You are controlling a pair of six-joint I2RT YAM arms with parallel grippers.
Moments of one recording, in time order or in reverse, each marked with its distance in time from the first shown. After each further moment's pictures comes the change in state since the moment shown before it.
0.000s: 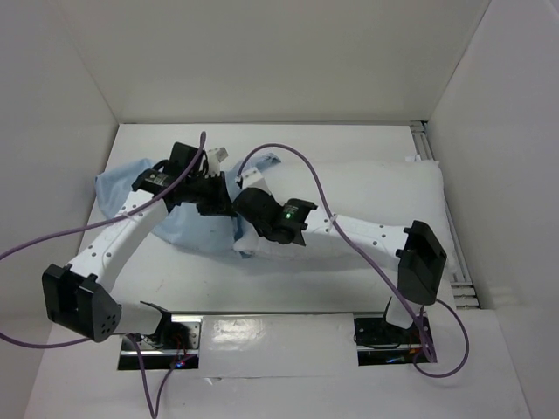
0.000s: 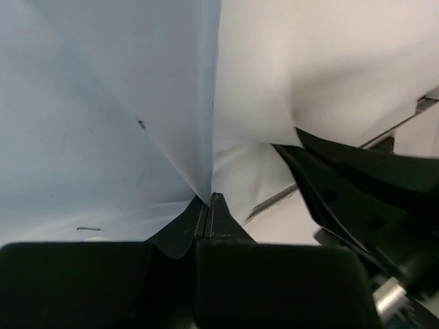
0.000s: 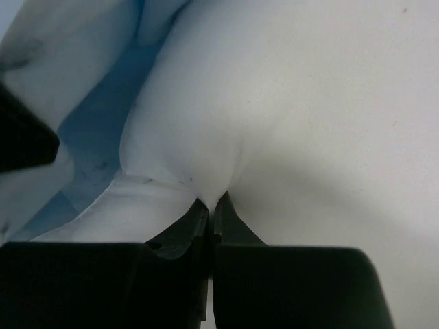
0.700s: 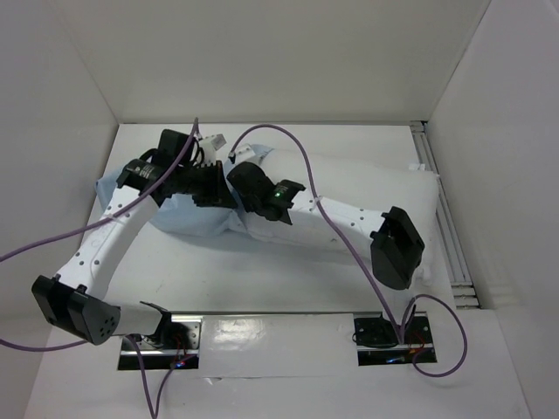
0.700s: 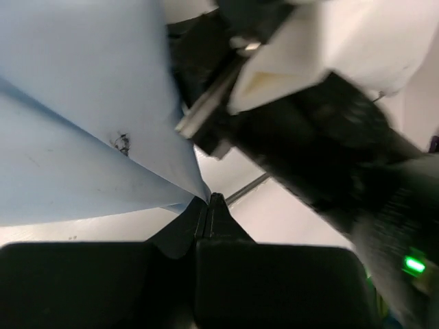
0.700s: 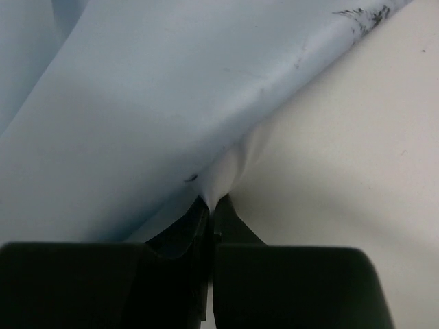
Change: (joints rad) left arm 0.000 -0.021 0.189 -0.151 0.060 0.047; right arm -0.122 0.175 0.182 0.157 -0.065 -0.094
